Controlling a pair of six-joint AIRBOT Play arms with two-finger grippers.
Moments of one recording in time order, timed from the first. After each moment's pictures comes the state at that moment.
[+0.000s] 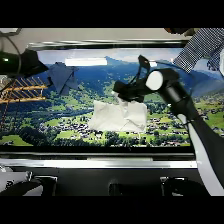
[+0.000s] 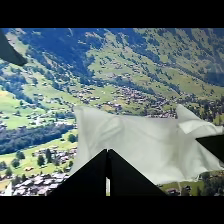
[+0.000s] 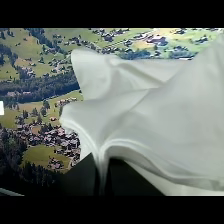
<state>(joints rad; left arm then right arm) -0.10 -1.24 1.82 1.23 -1.42 -1.78 0.47 -1.43 1.51 -1.25 1.07 2.12</state>
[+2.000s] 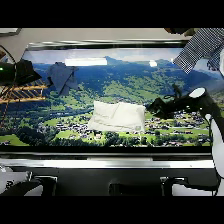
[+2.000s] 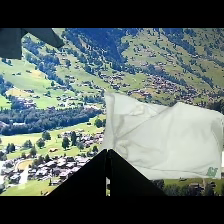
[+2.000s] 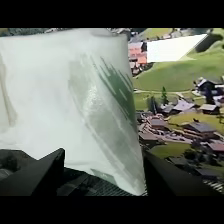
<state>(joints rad) -0.06 -1.19 1.71 1.28 -1.43 -1.77 -0.16 -1.50 1.14 -0.86 1.23 1.47</state>
